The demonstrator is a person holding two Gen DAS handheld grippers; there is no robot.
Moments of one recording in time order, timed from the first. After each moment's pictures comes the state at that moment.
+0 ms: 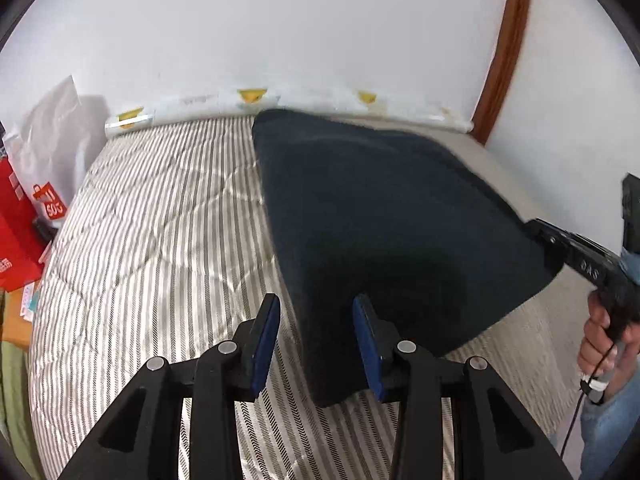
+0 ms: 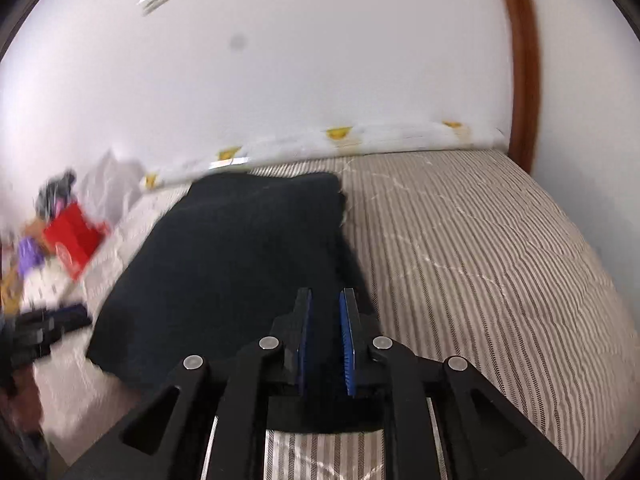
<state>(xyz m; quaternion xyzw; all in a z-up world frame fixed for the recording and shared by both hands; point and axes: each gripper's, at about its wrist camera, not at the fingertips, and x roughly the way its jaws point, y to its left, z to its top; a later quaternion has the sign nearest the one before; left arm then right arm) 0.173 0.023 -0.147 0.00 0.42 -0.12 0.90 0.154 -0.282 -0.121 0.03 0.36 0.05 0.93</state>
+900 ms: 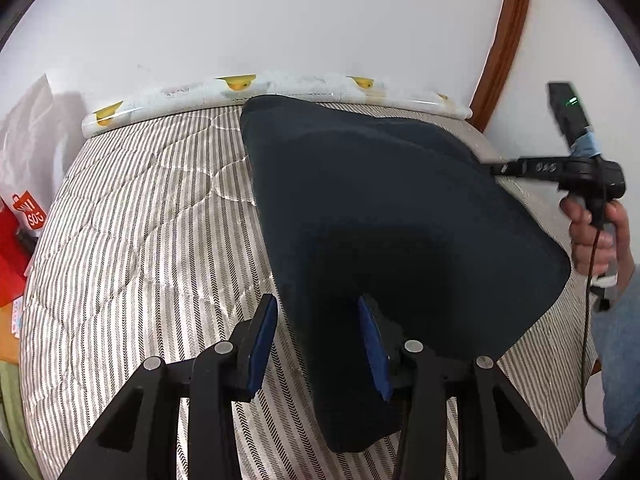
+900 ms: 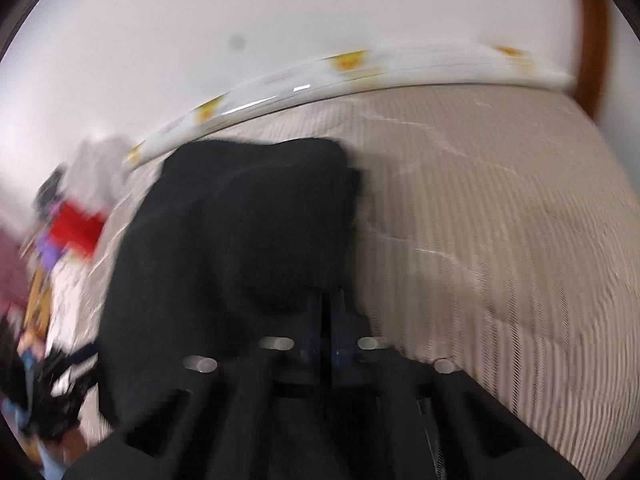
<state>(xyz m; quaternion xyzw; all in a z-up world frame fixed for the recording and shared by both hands) 0.202 0.025 -0.154 0.01 0.44 -0.14 0.89 0.300 -0.297 -0.129 0.07 0.48 0.15 0.86</state>
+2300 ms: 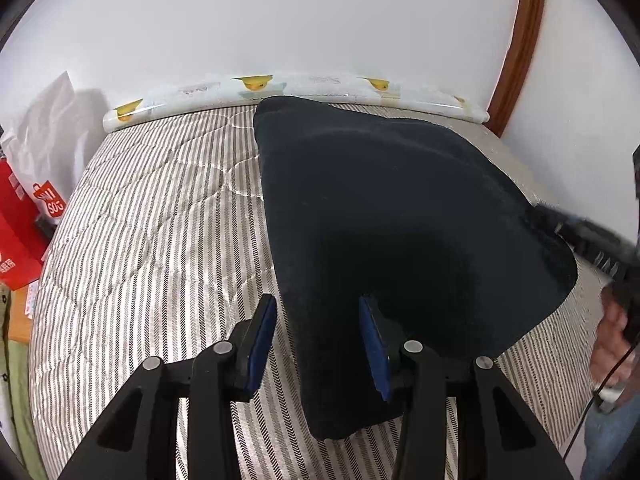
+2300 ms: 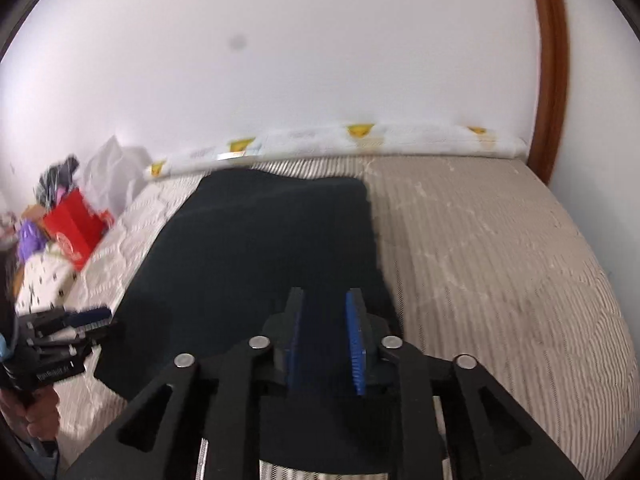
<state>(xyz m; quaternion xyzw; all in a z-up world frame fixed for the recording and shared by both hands) 0.189 0.011 -0.145 0.00 0.44 -0.09 0.89 0.192 -0.256 -0.114 0.03 0.39 0.08 0.92</state>
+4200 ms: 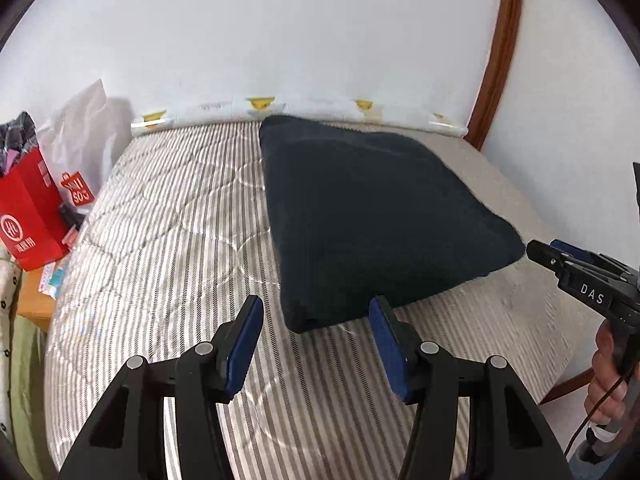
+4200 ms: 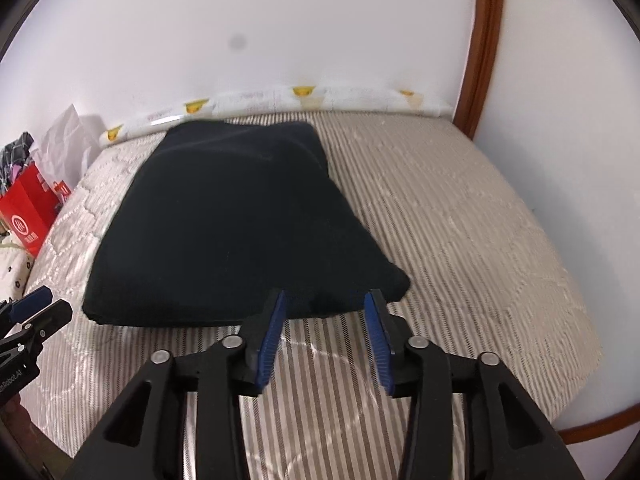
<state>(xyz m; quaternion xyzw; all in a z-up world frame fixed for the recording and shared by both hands) 0.095 0.011 -0.107 -0.01 0.40 -0.10 0.91 0.085 -0.244 -0.082 0.01 0.41 -0.06 0.91</state>
